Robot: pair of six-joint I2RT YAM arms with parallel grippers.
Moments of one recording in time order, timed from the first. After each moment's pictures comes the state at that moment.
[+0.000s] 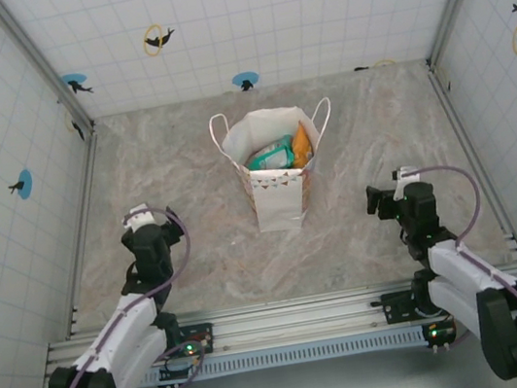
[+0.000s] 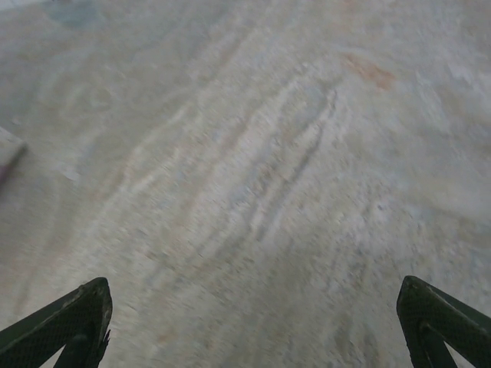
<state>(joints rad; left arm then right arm) -0.25 0.83 0.15 0.27 -0.44 -0.25 0.12 0.92 0.09 0.33 0.02 0.19</state>
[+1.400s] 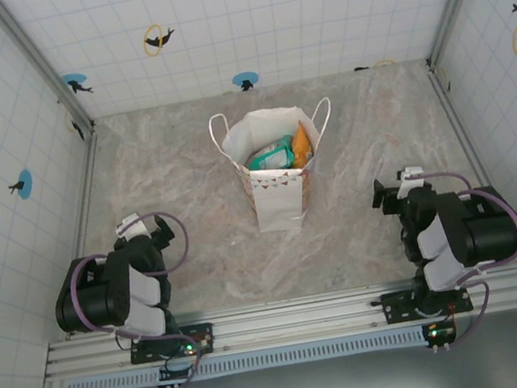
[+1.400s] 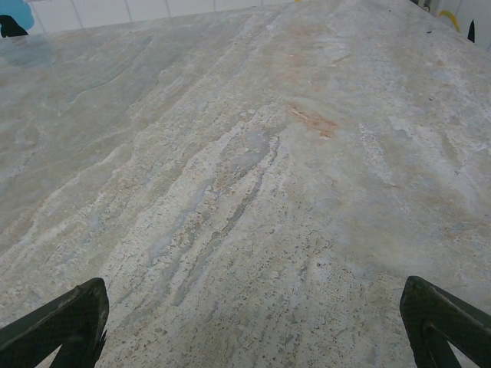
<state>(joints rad) 0.00 1.52 0.00 1.20 -0.27 -0.13 0.02 1.53 0.01 1.17 0.04 0.09</state>
